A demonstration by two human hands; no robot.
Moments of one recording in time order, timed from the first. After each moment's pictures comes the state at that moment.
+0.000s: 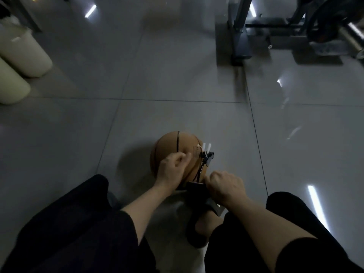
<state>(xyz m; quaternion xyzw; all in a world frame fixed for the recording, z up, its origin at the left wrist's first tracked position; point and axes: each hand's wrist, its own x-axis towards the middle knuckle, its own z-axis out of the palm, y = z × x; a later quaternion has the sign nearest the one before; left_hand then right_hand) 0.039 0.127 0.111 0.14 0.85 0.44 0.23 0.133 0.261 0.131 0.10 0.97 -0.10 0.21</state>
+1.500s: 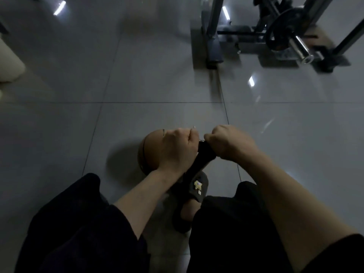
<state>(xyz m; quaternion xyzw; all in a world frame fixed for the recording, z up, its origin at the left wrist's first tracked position) 0.083 0.176 0.257 0.30 0.86 0.41 -0.04 0.124 0.306 0.279 0.19 0.96 -0.14 0.17</state>
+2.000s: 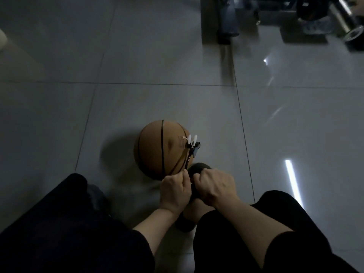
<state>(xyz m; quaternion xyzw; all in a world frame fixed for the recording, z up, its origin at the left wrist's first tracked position) 0.102 0.148 0.088 0.22 0.88 0.41 0.09 0.140 0.266 0.124 0.17 0.95 -0.13 0.24</state>
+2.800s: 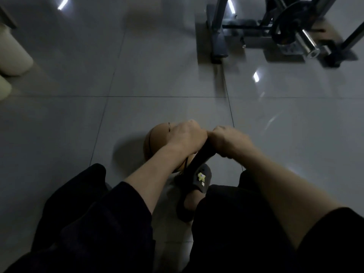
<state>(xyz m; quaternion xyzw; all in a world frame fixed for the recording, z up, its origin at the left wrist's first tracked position) 0.070 0.187 0.269 0.24 0.92 0.21 0.21 0.136 0.284 0.283 0.19 0.94 -0.15 0.24</state>
